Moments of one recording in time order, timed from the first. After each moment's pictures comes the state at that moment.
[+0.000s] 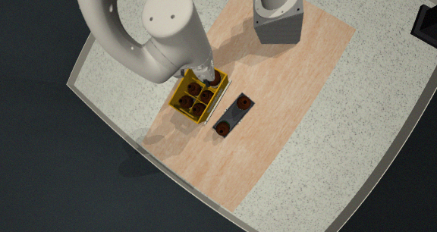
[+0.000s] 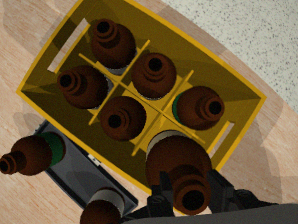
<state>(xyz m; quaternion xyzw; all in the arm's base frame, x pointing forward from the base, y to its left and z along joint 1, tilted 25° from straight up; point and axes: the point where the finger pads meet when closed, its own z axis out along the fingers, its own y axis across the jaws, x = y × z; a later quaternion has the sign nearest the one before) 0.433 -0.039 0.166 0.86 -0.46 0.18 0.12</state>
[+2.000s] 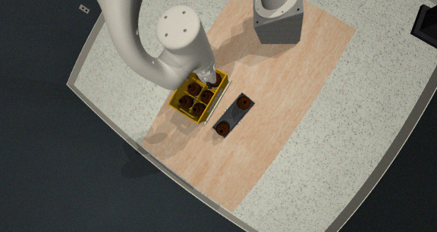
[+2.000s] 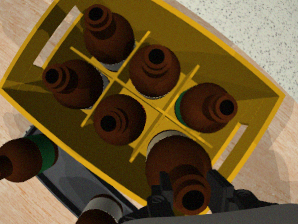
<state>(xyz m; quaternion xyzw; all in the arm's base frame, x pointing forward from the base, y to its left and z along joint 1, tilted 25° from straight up) 0.440 -0.052 0.135 0.86 -0.46 0.18 0.12</state>
